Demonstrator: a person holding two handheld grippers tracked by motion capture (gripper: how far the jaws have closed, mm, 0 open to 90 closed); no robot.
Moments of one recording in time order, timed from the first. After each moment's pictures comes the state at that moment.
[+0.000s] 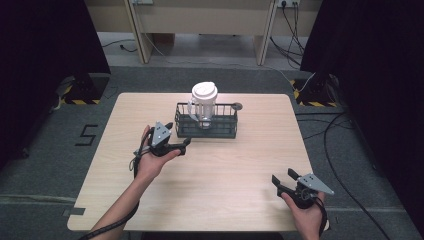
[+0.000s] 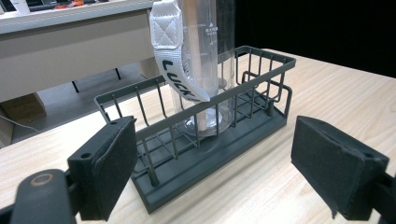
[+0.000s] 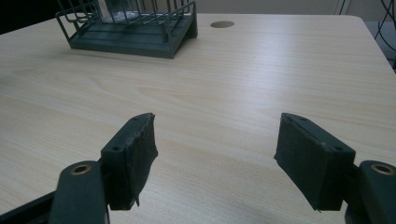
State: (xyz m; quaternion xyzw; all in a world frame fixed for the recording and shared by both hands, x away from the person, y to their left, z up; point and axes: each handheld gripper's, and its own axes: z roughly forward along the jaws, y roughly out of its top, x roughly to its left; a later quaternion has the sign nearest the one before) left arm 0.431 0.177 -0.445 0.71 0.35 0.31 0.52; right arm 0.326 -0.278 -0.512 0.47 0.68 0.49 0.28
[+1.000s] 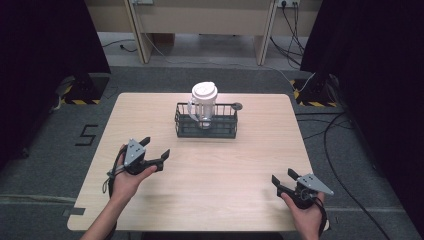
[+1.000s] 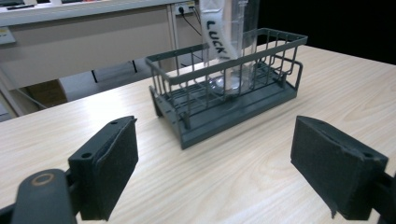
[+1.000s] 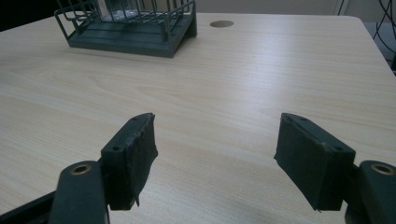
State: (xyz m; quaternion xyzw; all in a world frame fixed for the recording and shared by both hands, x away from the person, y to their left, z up) left arm 0.376 0.239 -0.460 0.69 0.38 0.32 0.52; right arm 0.326 -0.277 -0.513 0.47 0.68 0.48 0.28
